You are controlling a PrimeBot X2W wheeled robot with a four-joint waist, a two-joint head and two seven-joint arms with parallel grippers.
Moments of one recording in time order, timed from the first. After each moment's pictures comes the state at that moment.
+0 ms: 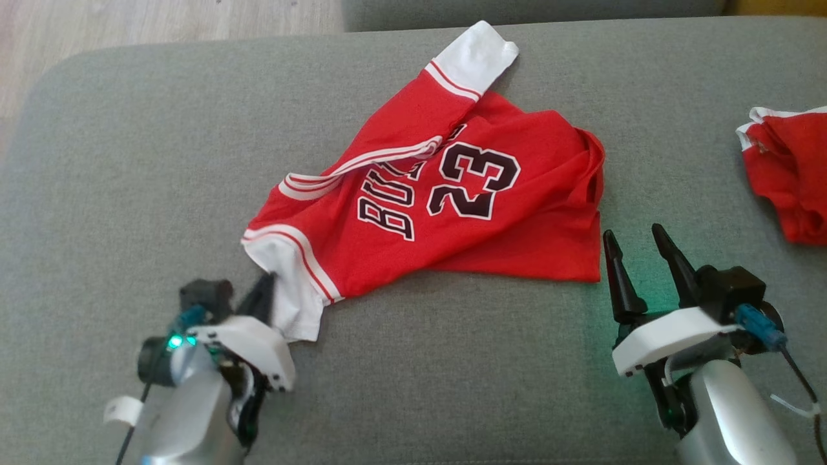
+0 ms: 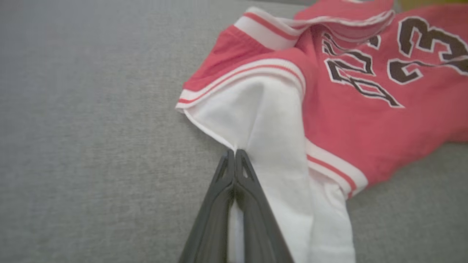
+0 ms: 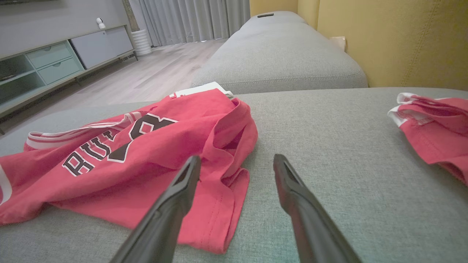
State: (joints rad) left arm -0.38 0.08 -0.32 0.84 -0.29 -0.06 -0.25; right arm -0.19 -0.08 0.08 0.40 0.16 0.13 -0.16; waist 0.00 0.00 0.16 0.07
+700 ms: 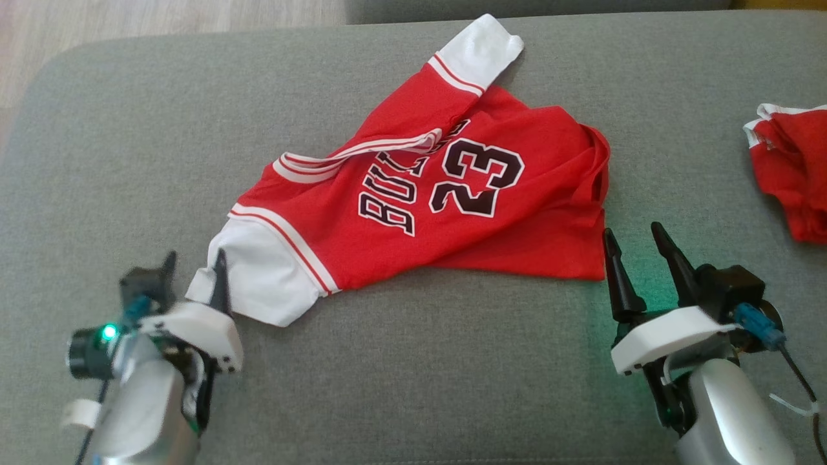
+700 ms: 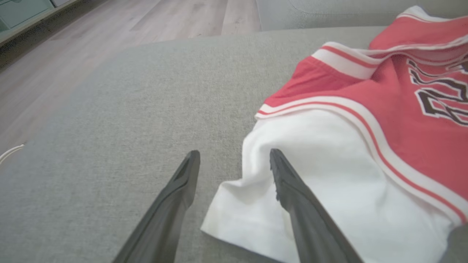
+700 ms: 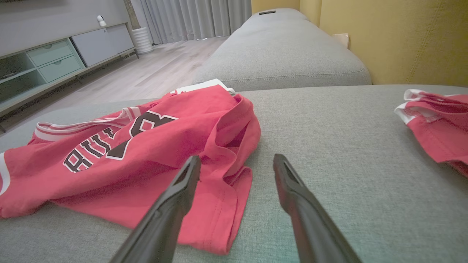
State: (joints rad) left arm -0.35 0.16 -0.21 0.74 -0.19 0.06 -0.25; right arm -0.20 -0.08 0.09 0.40 0.16 0.13 -0.16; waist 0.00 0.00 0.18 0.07
